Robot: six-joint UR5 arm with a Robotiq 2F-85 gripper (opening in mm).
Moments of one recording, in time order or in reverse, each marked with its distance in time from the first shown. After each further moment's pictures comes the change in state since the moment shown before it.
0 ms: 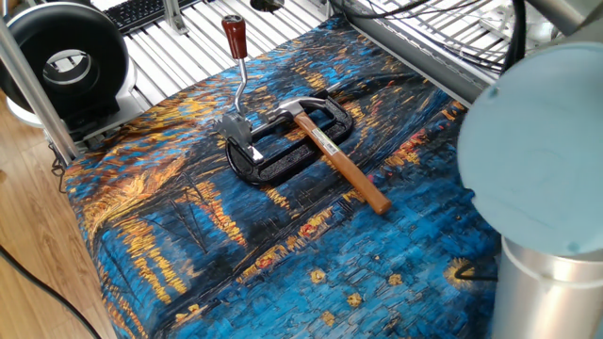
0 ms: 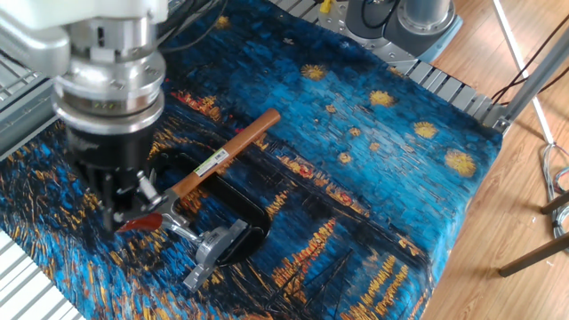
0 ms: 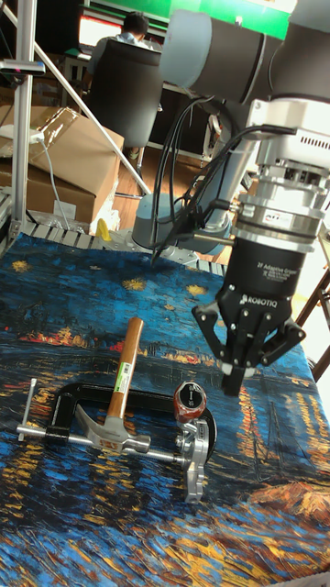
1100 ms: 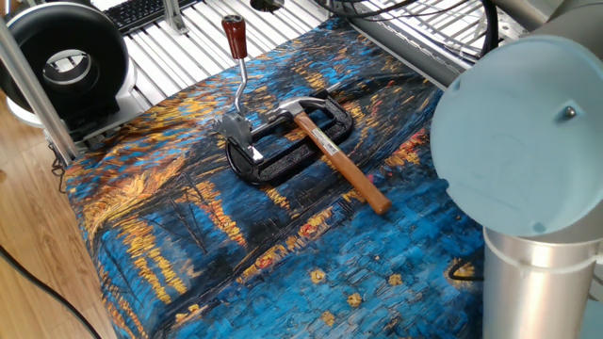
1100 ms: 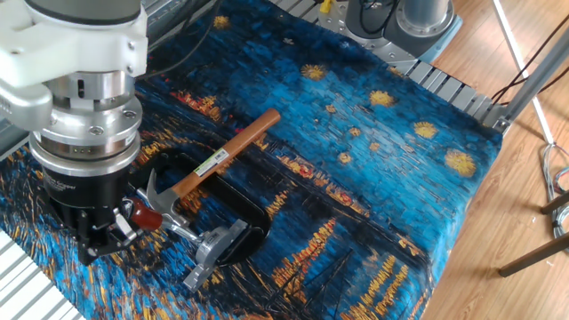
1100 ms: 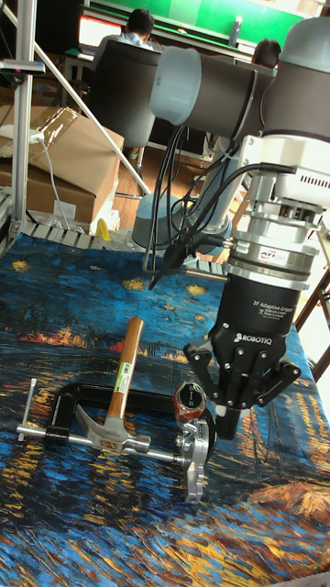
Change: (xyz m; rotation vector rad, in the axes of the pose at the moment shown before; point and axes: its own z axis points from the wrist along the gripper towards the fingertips) arm -0.025 -0.010 0.033 0.020 -0.045 -0.071
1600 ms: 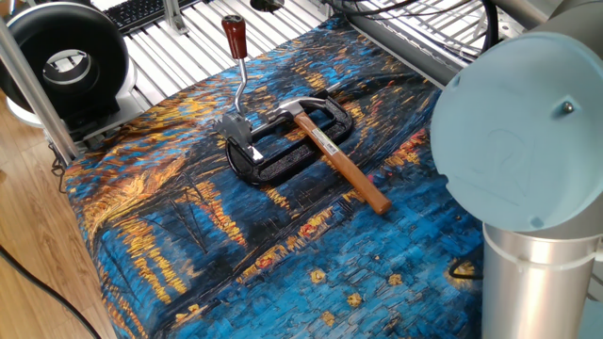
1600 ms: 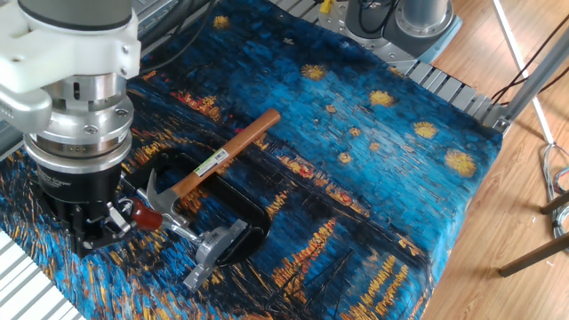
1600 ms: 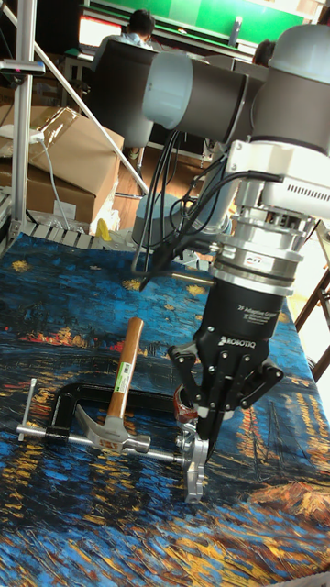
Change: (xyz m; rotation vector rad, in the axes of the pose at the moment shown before) arm 0.008 -0.015 0.009 0.013 0.014 -0.030
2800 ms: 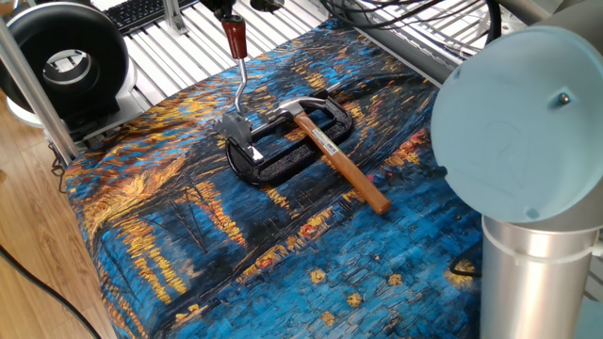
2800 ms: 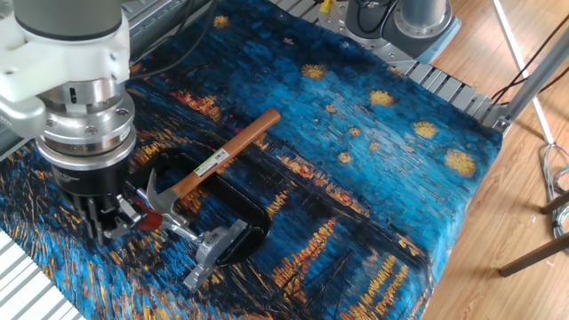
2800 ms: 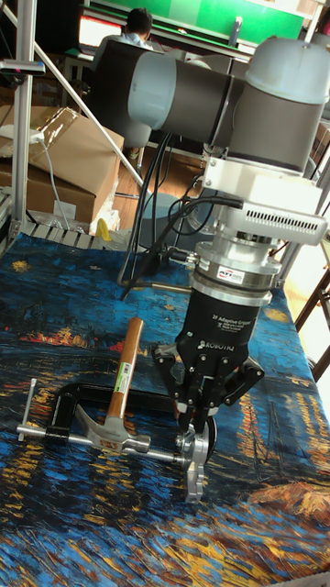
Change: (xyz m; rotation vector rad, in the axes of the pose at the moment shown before) arm 0.041 -0.004 0.011 -0.027 0.120 0.075
